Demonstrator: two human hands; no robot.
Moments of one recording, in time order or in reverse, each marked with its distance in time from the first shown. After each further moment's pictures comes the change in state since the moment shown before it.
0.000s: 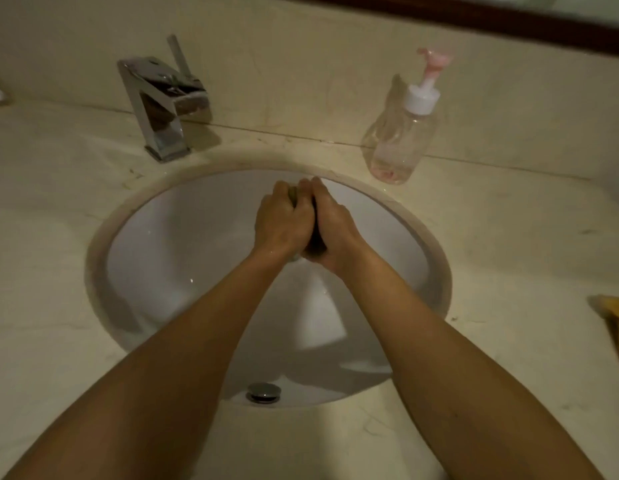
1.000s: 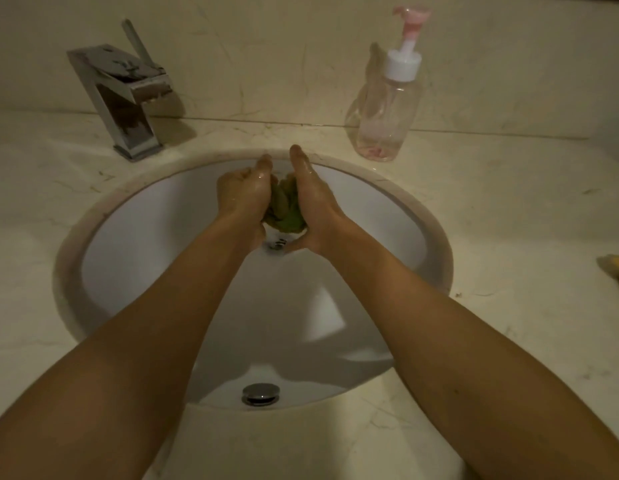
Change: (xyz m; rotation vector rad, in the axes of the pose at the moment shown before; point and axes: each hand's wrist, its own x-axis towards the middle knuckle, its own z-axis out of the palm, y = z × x) left_hand 0.023 0.002 -0.014 -0.463 0.030 -0.292; right_hand -0.007 -0.009 0.007 -0.159 -0.051 0.000
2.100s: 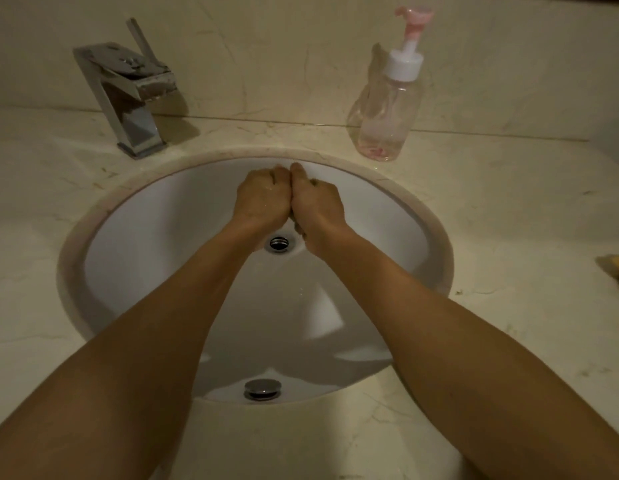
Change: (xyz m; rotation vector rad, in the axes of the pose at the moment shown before) left_hand -0.002 -0.009 0.005 0.448 -0.108 0.258; right_hand 0.015 0.012 0.005 -0.241 0.276 -0.170
